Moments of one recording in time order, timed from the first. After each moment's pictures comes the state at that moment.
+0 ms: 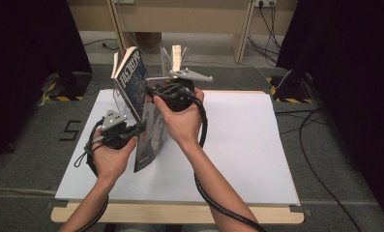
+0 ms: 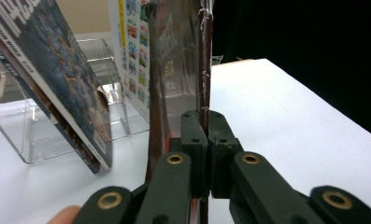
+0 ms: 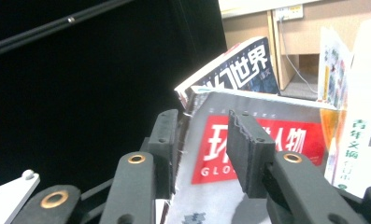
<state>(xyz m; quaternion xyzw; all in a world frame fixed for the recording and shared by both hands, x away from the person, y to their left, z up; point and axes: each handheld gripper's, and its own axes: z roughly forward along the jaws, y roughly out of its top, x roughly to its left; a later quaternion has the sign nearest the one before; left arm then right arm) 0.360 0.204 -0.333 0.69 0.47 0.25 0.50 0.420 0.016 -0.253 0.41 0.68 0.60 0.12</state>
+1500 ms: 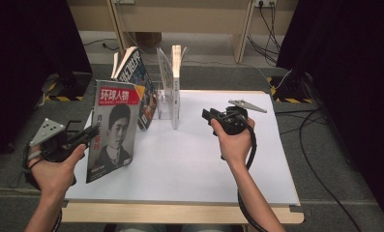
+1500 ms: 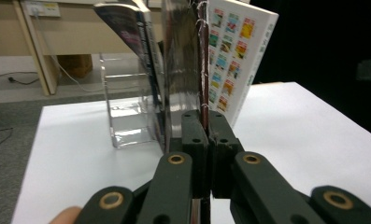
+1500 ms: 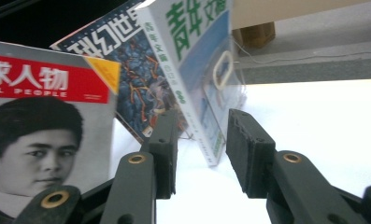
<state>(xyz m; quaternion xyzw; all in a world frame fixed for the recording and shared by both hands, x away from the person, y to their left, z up) 0.312 0.313 -0.321 0.63 0.49 0.30 0.52 0.420 -0.115 -0.336 0.50 0.65 0.56 0.14</state>
